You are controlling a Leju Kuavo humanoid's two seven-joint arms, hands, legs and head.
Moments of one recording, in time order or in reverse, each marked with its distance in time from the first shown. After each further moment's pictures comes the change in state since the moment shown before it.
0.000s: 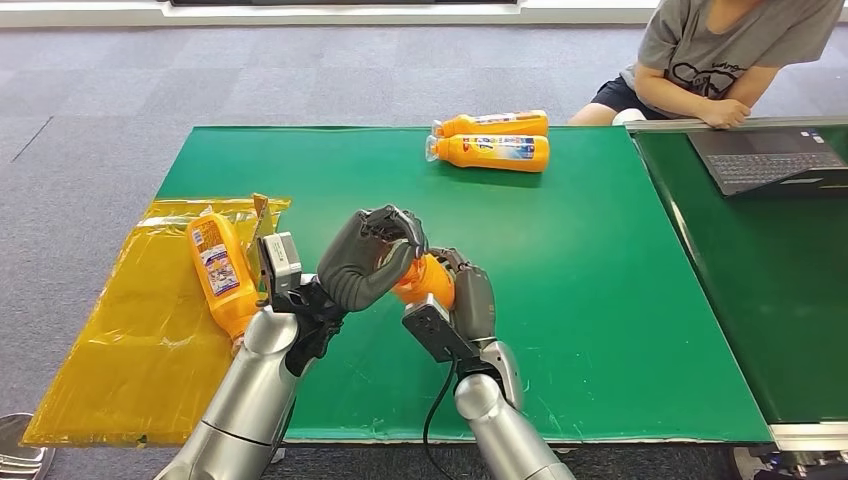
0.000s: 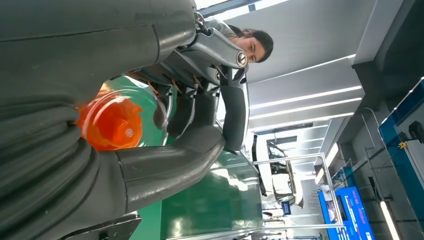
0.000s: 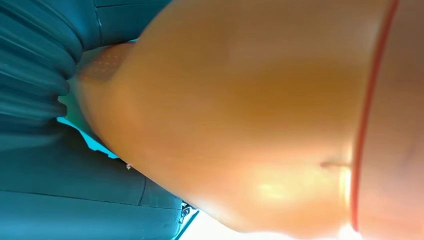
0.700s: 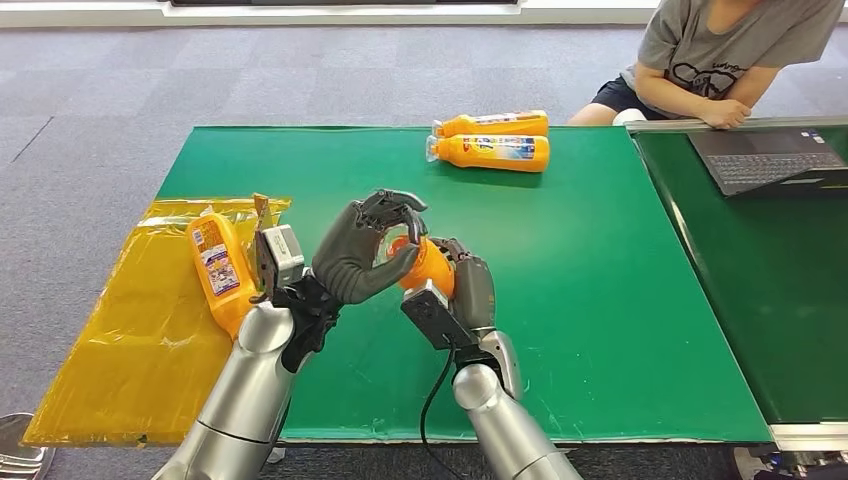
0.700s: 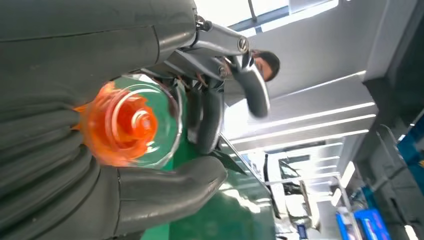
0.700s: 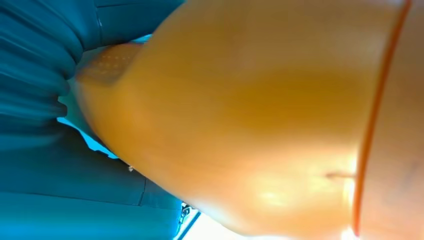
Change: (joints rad) left arm -0.005 0.001 0.012 -0.038 -0.040 0.100 0.043; right arm -0.038 0.005 0.000 0.012 0.019 0.000 0.026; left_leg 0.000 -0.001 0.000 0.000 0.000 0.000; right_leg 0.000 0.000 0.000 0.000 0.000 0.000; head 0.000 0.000
